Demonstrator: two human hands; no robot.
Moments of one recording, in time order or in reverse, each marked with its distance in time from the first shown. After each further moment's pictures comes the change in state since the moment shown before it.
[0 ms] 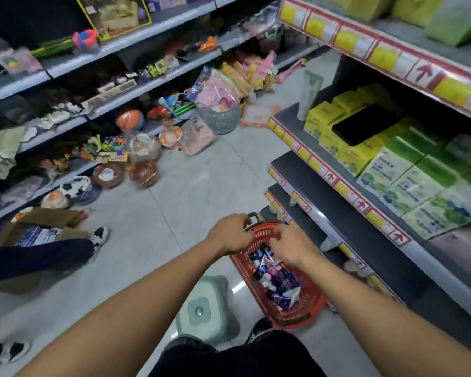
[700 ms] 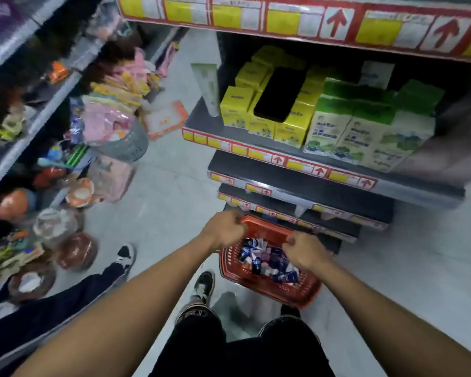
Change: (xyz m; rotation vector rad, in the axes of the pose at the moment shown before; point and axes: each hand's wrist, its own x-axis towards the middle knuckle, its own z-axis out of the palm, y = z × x) left_hand 0.155 0.024 -0.011 0.202 -0.323 0.324; right_hand 0.019 0.039 0.031 0.348 0.170 0.551
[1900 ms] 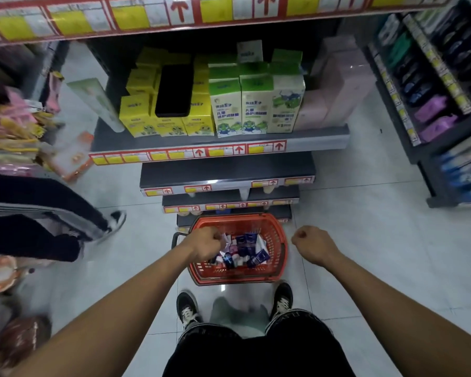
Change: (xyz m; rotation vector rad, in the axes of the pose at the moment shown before) left_hand 0.007 0.013 0.052 0.316 -0.323 0.197; right_hand -0.091 0.094 0.002 0.359 0.190 0.358
